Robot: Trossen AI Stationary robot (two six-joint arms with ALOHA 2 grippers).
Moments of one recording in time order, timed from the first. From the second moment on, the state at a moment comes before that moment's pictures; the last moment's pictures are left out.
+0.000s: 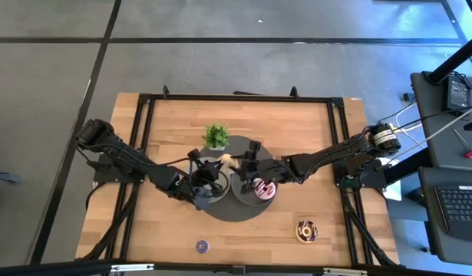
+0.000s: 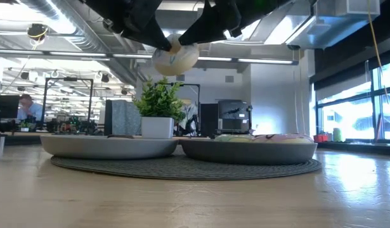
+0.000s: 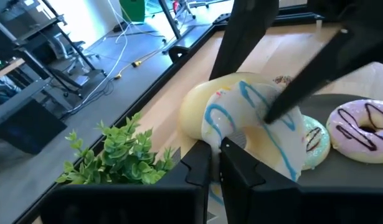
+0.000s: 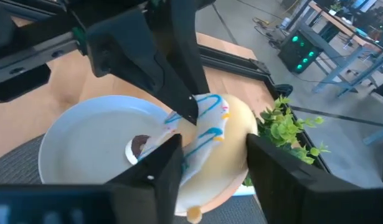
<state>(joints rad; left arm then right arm) -0.44 1.55 0.98 -0.22 -1.11 -0.39 0.24 1.68 1.07 0.19 0.55 -0.19</state>
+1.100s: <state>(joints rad) -0.51 1.49 0.98 -0.31 -0.99 -0.38 0.24 1.65 1.07 -0.14 0.47 0.02</state>
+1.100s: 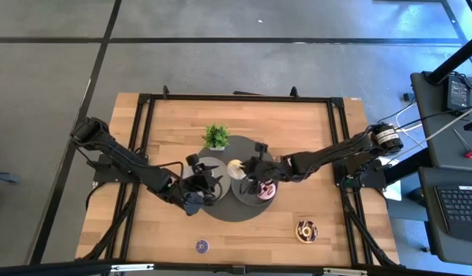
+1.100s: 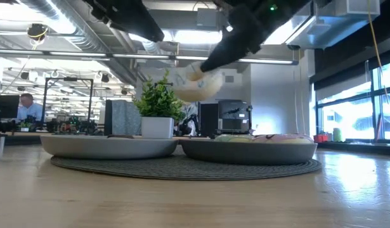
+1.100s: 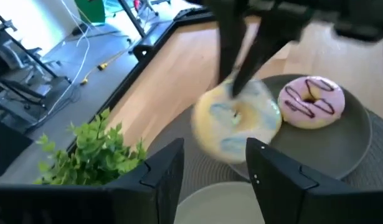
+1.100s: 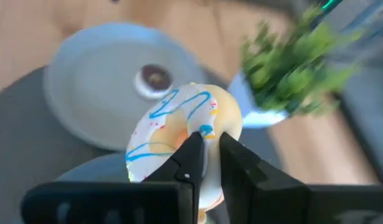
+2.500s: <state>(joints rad) -0.49 1.49 0.98 -0.37 -0.89 -0.46 0.24 1.66 0.74 0.27 0.16 0.28</state>
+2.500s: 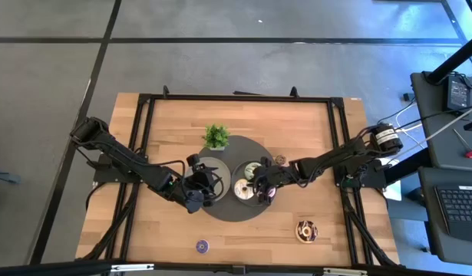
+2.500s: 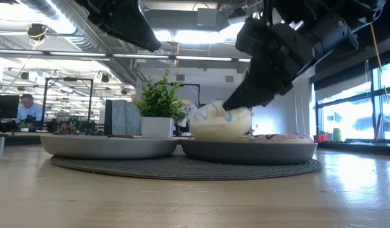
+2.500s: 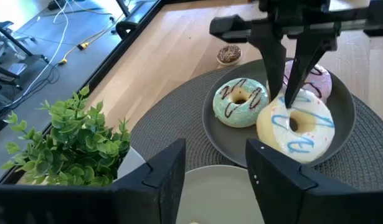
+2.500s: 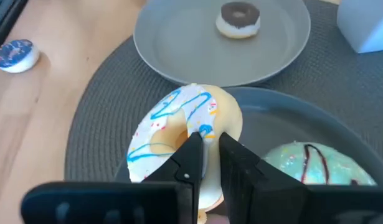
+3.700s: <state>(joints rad) -0.48 1.49 0.98 -0.37 -0.49 -0.46 0.18 1.71 0.74 0.27 0.17 0.17</state>
